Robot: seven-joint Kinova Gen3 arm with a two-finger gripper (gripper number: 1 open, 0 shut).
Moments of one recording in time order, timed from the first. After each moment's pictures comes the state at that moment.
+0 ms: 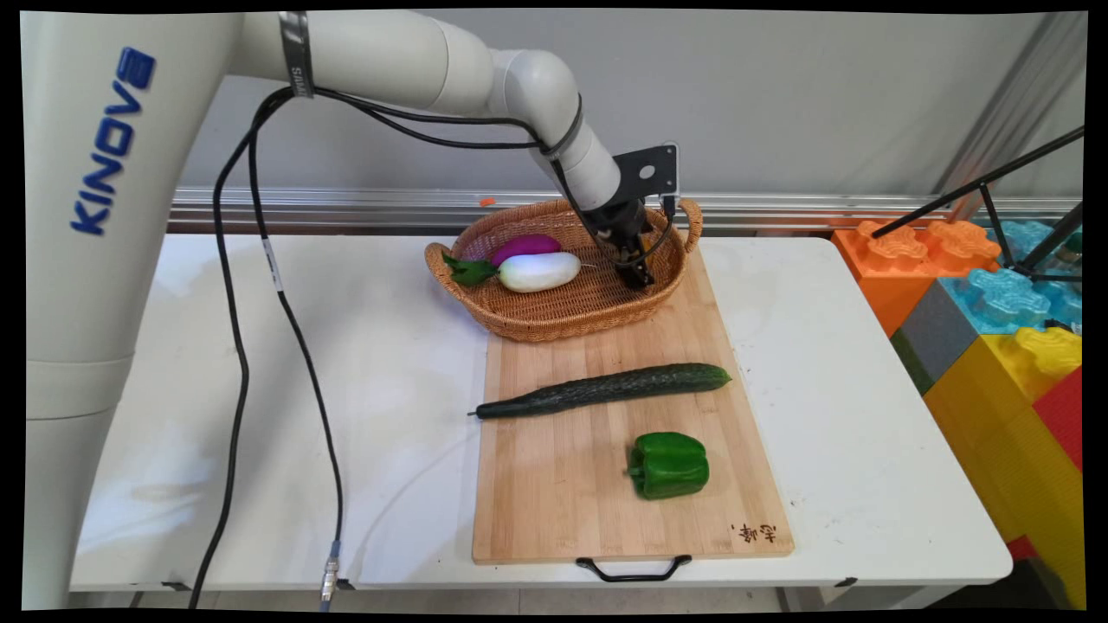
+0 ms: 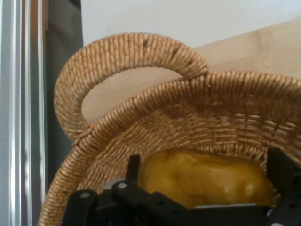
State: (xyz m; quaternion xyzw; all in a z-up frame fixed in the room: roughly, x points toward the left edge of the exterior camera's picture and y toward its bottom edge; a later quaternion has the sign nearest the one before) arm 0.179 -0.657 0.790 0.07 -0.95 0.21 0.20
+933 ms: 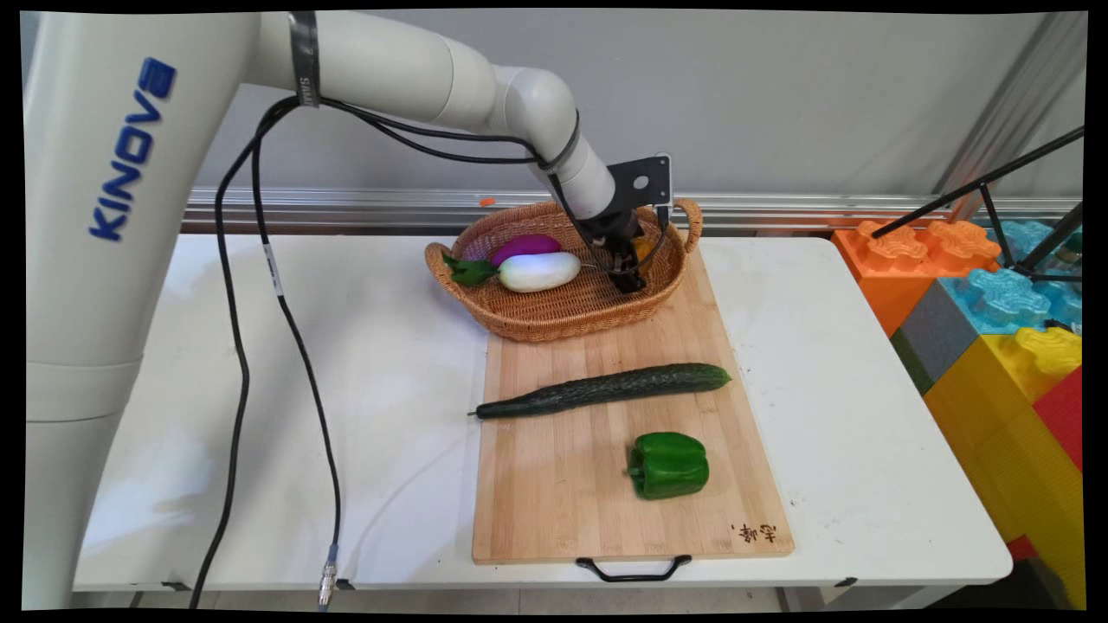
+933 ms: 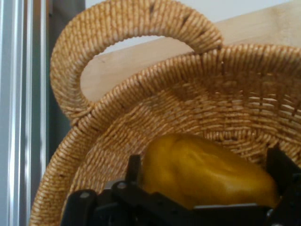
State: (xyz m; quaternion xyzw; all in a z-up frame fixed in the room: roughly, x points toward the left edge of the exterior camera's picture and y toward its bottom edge) arm 0.184 -0.660 0.773 0.09 -0.95 0.22 0.19
